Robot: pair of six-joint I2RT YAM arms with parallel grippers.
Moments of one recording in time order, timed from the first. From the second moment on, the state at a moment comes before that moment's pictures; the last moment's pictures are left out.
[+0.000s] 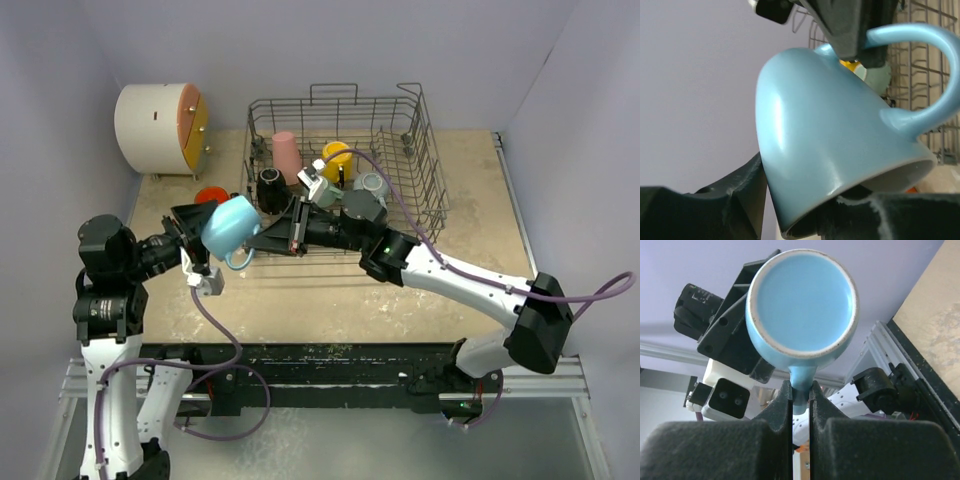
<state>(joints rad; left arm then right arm) 0.08 0.66 1.02 -0.62 1.01 1.44 0.98 1.43 1.15 0.30 -0.41 1.22</state>
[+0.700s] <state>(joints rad) 0.08 1.00 1.22 -1.06 0.81 1.36 0.89 1.20 1.20 -0.17 -0.23 0.96</state>
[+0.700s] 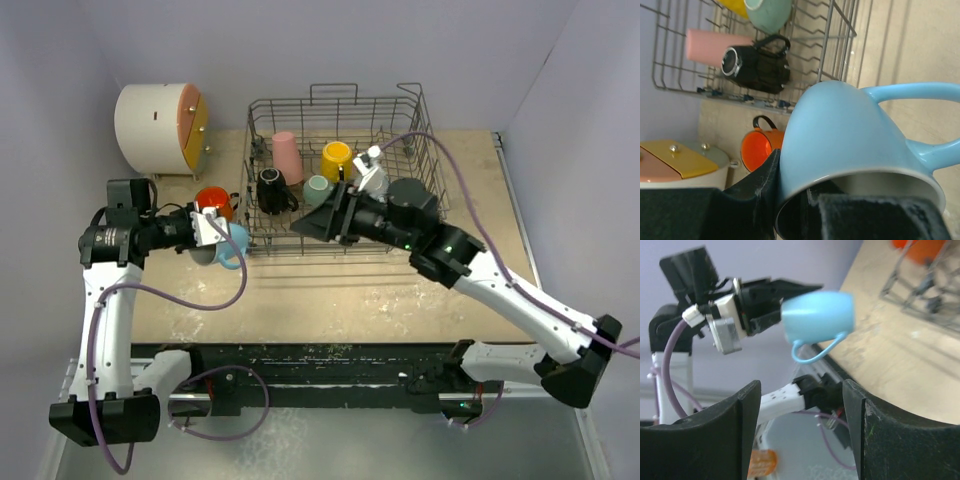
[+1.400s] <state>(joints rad) 0.08 1.38 1.36 -1.24 0.35 1.28 0.75 1.10 1.45 -0.77 0.09 0.67</state>
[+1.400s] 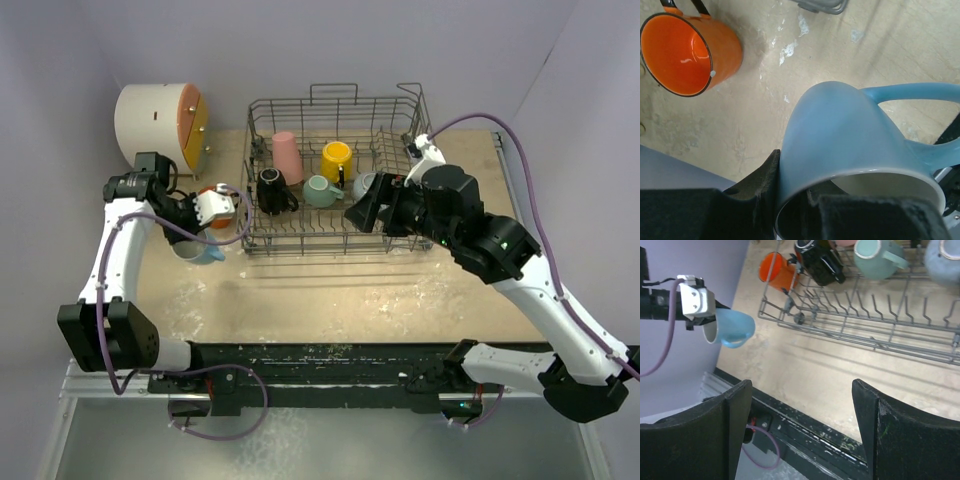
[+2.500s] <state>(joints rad) 0.25 2.00 1.64 -0.93 0.05 1.03 0.66 1.18 1.51 -0.91 0.22 0.57</state>
